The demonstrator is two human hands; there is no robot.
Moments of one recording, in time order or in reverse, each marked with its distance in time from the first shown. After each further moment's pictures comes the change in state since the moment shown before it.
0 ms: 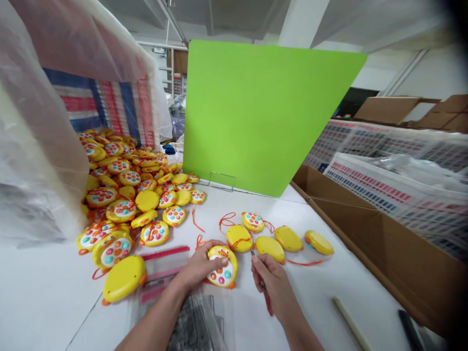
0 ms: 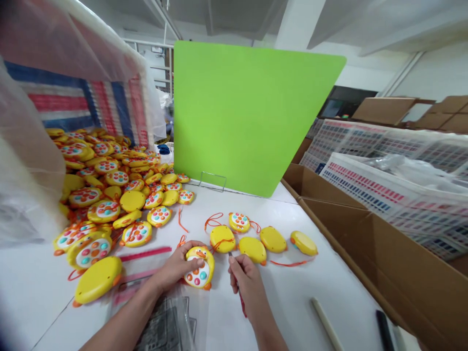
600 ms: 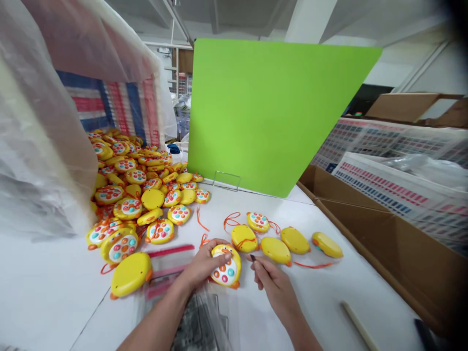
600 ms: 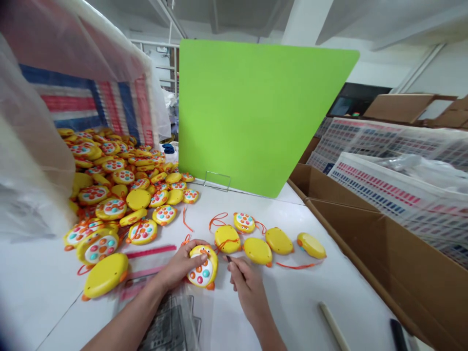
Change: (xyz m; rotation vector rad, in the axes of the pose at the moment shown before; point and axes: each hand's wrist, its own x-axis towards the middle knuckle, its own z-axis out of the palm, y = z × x) left_hand -0.004 0.006 0.005 -0.046 0.056 0.000; right_hand -0.005 0.005 0.001 -0.190 -0.030 -0.238
